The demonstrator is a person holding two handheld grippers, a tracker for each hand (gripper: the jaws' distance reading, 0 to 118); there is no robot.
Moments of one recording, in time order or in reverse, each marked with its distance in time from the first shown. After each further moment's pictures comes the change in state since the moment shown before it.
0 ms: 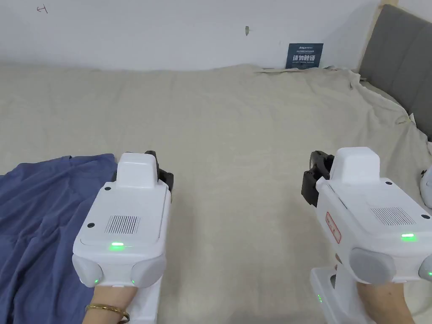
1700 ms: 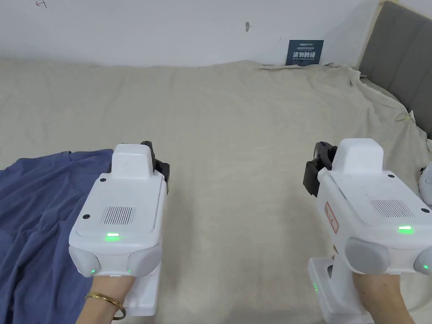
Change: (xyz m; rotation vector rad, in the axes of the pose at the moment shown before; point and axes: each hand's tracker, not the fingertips) left arm -0.006 0.003 -0.003 0.029 0.006 0.020; right arm -0.003 0.003 0.000 0.027 -0.044 -0.010
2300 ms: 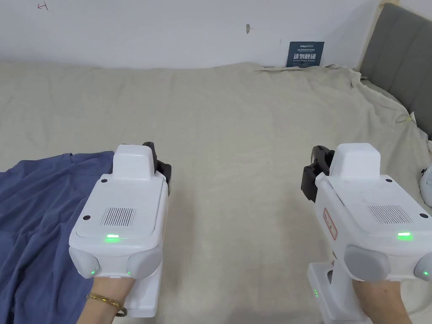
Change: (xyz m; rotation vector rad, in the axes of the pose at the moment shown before) left arm 0.003 0.003 0.002 0.006 -0.013 0.001; right arm -0.004 -0.001 0.003 0.000 0.019 0.010
